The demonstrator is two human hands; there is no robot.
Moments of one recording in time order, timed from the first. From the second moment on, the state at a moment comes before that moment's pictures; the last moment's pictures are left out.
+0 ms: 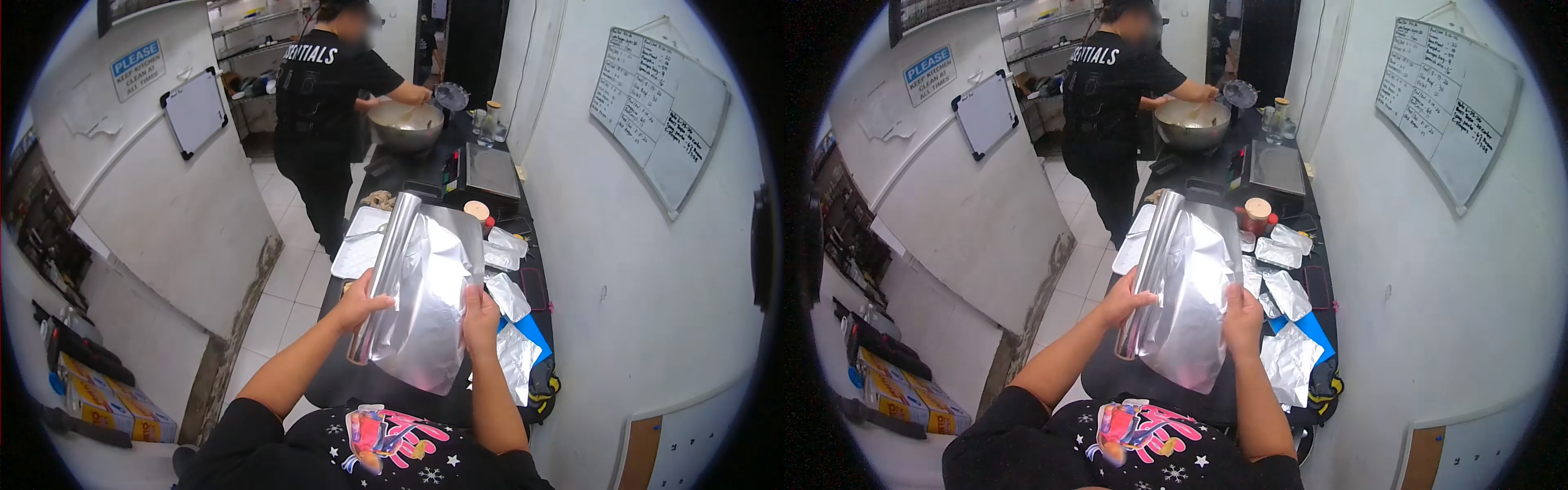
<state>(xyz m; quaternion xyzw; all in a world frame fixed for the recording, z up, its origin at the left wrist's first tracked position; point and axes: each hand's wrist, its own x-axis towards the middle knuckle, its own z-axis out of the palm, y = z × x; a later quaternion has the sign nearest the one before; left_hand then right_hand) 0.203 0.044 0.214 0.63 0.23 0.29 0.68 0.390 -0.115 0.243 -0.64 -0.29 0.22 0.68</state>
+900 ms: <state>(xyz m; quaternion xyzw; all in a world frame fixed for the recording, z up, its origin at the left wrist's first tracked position) 0.232 0.033 0.132 0.72 0.38 0.30 0.49 0.378 -0.119 0.246 -0.73 -0.42 0.11 0.53</state>
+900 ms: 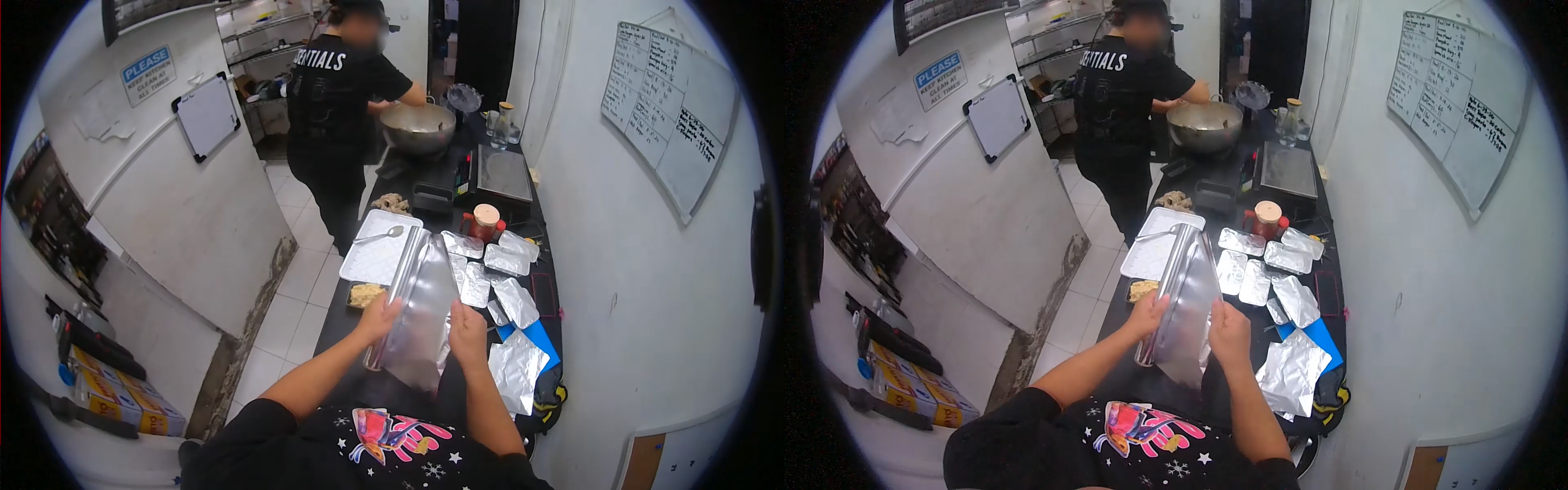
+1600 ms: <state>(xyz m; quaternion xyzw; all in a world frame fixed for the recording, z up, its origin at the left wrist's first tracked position) 0.248 0.024 0.259 0.16 -0.15 0.27 0.94 0.379 -0.139 0.223 -0.54 -0.53 0.37 0.55</state>
